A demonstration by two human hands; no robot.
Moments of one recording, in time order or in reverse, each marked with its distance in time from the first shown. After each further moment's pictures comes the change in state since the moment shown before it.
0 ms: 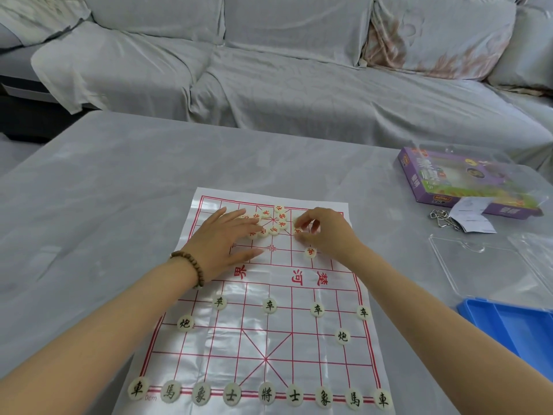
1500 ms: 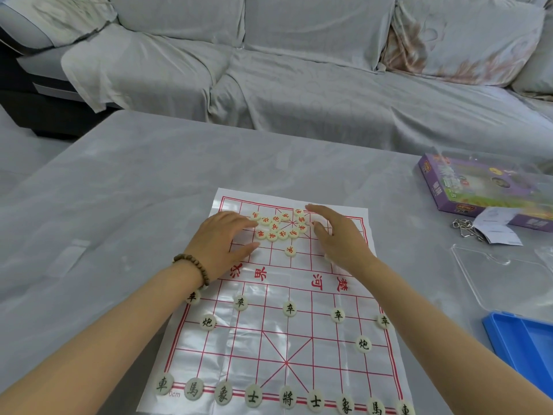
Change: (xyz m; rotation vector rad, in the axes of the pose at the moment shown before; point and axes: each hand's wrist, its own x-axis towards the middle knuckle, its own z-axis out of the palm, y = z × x) left_hand -0.018 -0.021 -0.002 -0.130 0.139 -0.161; right_hand -0.010 -0.022 0.011 0.078 0.039 0.012
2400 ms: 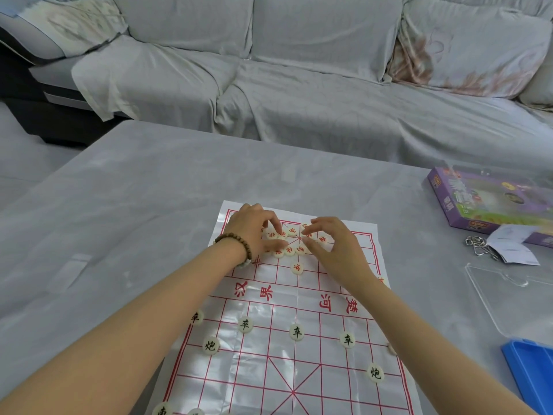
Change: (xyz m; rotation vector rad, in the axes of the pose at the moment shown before) left_hand 0.068 0.018 0.006 -0.047 -0.011 -0.147; right_hand 0.015 0.001 0.017 0.053 0.132 -0.093
